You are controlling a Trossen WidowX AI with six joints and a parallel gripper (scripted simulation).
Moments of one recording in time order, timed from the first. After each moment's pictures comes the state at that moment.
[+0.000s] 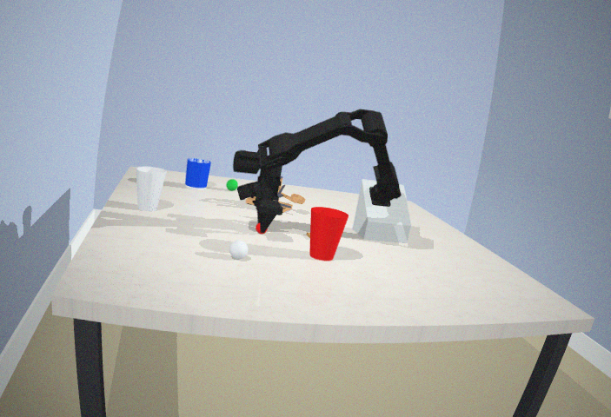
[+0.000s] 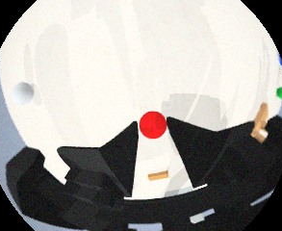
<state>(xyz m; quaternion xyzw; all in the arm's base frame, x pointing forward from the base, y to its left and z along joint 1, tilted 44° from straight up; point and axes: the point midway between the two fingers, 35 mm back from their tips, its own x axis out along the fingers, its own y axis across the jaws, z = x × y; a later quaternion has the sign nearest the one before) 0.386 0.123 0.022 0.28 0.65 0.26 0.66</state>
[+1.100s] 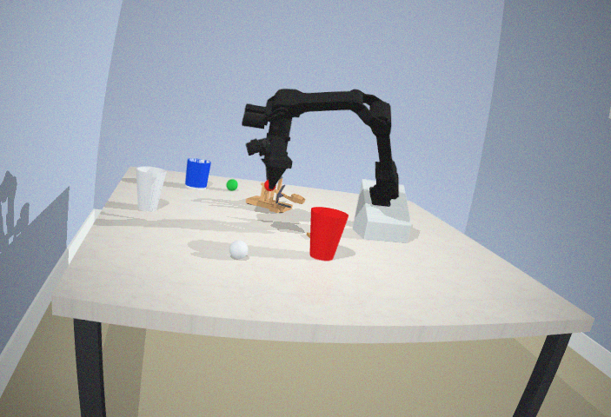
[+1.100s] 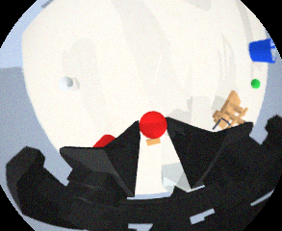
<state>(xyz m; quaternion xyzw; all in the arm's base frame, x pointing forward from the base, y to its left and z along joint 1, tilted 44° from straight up) 0.378 0.037 0.109 0.28 0.65 0.25 0.66</state>
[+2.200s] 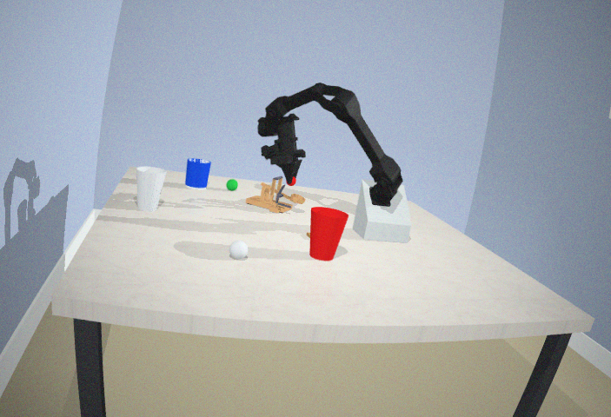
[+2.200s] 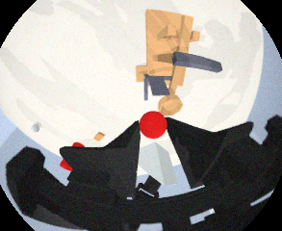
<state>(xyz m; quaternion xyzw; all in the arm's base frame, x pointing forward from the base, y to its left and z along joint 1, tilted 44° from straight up) 0.267 -0.116 -0.077 0.40 0.77 0.12 0.48</state>
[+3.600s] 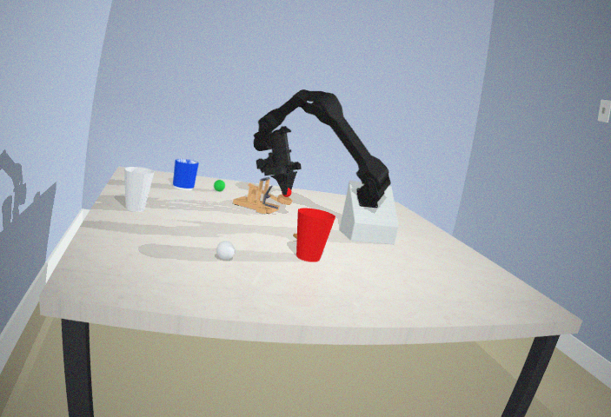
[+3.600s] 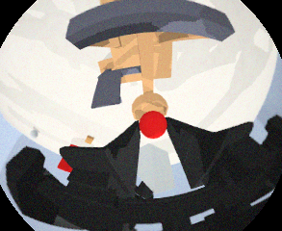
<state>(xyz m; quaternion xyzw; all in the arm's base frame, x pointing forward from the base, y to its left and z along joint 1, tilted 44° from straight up) 0.226 -0.114 -0.126 0.44 0.78 0.12 0.43</state>
